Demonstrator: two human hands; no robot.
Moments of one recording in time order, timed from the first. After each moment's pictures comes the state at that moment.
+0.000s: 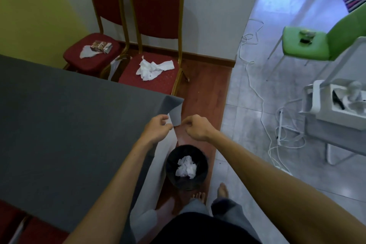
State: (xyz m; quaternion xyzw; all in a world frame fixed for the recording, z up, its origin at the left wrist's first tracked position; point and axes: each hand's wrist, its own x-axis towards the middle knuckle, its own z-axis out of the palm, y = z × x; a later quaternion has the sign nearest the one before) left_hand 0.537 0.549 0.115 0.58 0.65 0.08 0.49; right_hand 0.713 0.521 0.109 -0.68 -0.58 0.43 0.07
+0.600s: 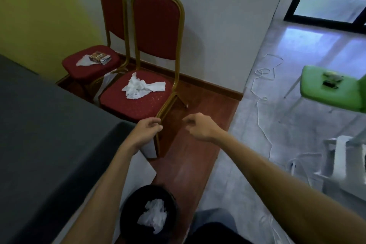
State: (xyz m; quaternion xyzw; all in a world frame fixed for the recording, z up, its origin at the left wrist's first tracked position) left_hand 0.695 0.677 0.005 0.52 0.67 0.20 0.49; right_hand 0.918 0.684 0.012 -0.61 -0.68 0.39 0.11
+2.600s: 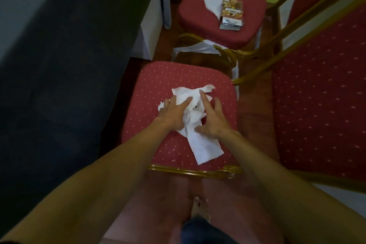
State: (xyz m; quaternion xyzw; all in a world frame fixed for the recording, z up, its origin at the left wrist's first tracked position) left_hand 0.591 1.142 -0.231 0.26 0.90 0.03 0.34; right_hand 0.682 1.285 -0.231 -0.20 -0.90 0.34 -0.20
